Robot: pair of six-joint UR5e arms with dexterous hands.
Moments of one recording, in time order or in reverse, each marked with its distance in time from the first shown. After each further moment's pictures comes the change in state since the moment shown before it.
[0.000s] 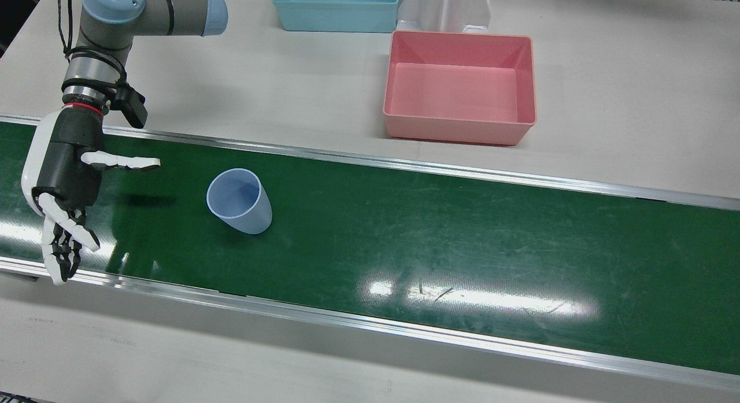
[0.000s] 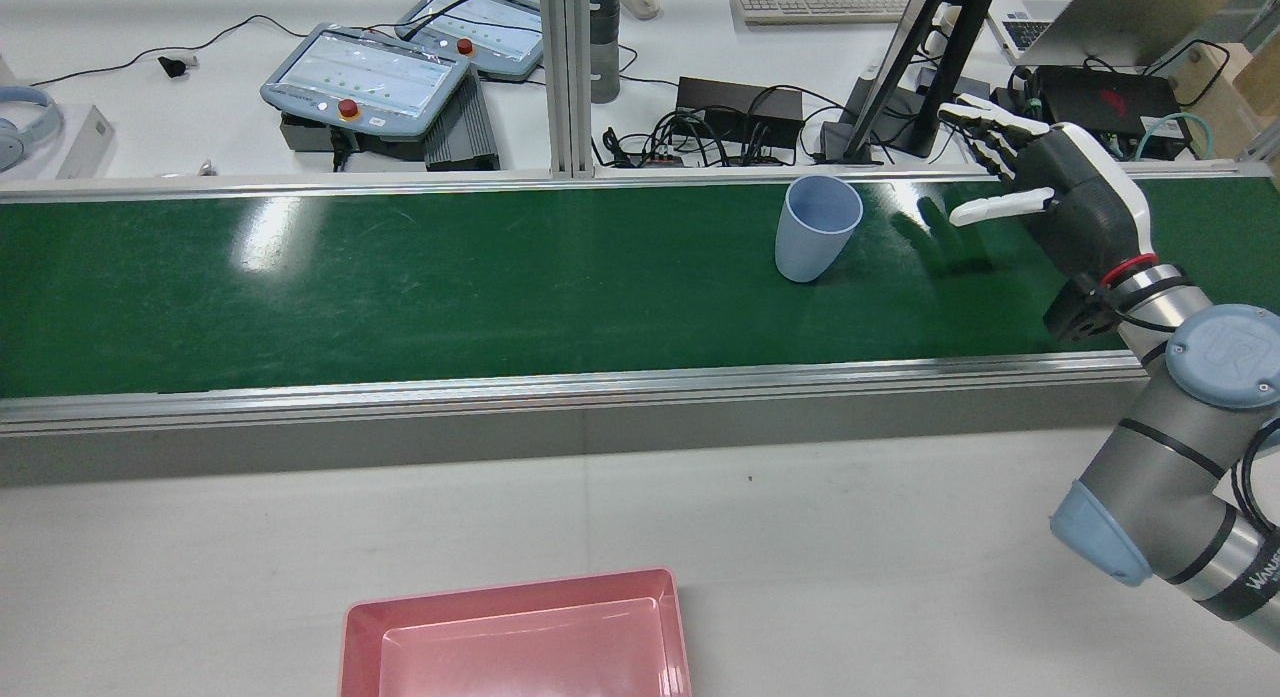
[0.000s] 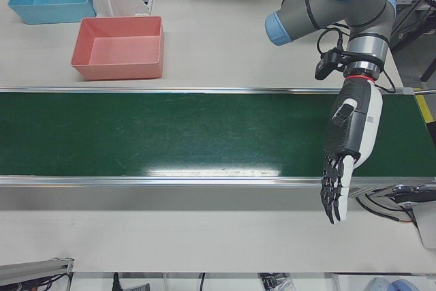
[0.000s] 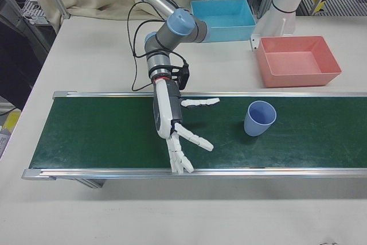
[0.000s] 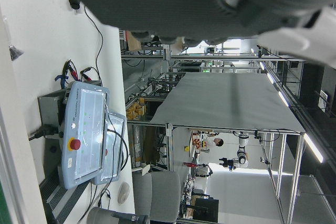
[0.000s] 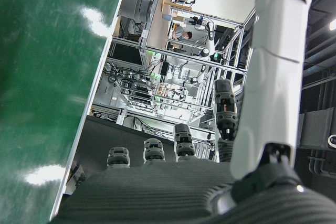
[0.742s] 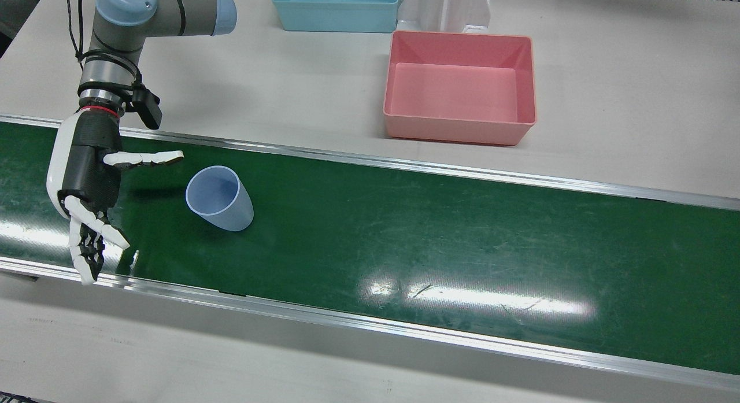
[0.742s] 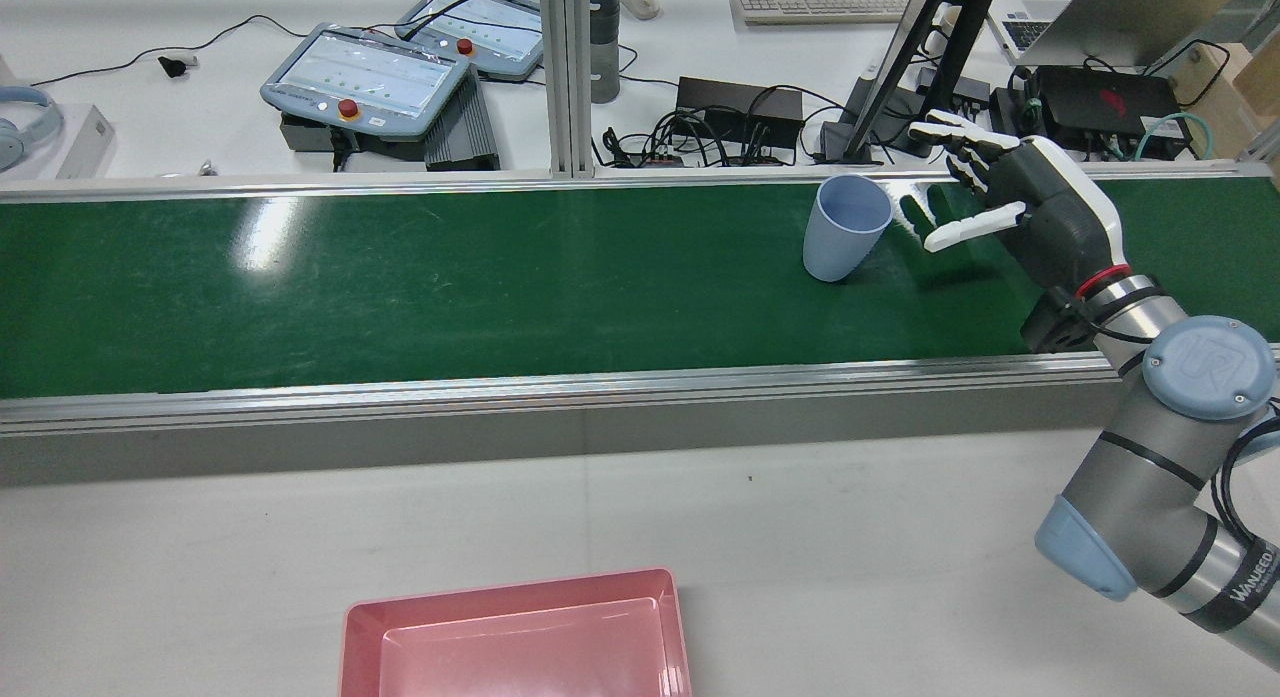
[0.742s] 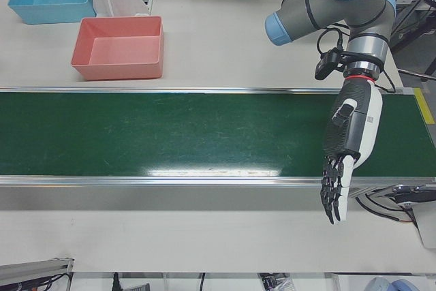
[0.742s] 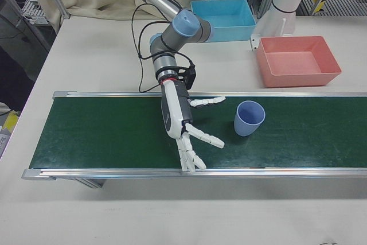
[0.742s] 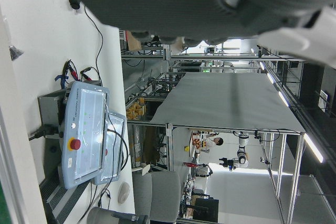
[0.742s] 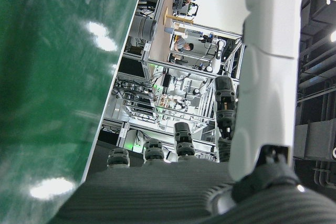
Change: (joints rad) left arm 0.000 0.000 0.000 0.000 0.000 0.000; right arm -0.038 0.012 0.004 0.000 -0.002 -0.007
